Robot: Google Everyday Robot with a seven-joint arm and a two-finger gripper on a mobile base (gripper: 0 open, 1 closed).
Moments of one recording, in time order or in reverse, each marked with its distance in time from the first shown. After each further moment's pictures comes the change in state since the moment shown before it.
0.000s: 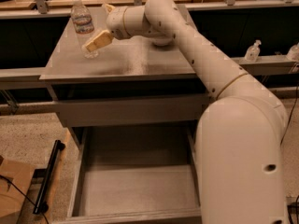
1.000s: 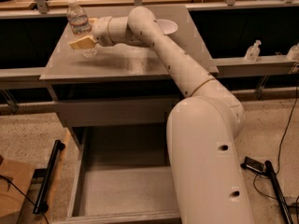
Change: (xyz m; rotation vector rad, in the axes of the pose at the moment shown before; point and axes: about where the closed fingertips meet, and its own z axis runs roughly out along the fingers) arm 0.013 0.010 0.077 -0.058 -0.080 0.075
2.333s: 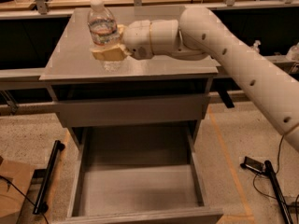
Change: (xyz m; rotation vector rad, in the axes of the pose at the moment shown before) arm -0.068 0.129 -0.174 -0.138 -0.077 -0.011
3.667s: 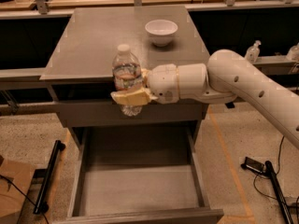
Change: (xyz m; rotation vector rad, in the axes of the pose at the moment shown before) arm 0.058 0.108 -0.060 -0.071 0.016 0.177
